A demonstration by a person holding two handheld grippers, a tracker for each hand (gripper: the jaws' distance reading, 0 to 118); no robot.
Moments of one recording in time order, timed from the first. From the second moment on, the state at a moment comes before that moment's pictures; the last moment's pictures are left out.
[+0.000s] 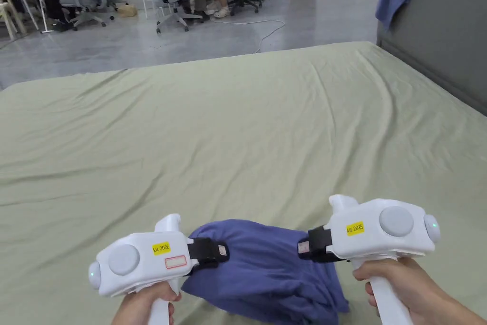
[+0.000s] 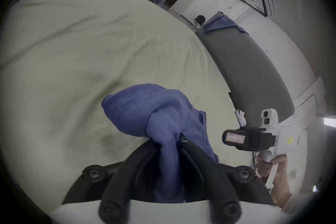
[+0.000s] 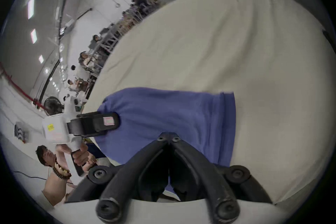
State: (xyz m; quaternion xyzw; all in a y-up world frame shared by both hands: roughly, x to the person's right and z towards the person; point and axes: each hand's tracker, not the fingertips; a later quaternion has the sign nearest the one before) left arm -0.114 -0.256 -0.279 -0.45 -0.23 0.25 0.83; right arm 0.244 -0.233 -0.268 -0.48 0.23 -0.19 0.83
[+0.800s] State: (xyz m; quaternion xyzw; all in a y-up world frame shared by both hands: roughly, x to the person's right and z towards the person) left arm -0.599 -0.254 -0.217 -0.36 0.03 0.26 0.89; right arm -0.248 -0.244 -0.277 -0.25 0.36 0.03 0.90
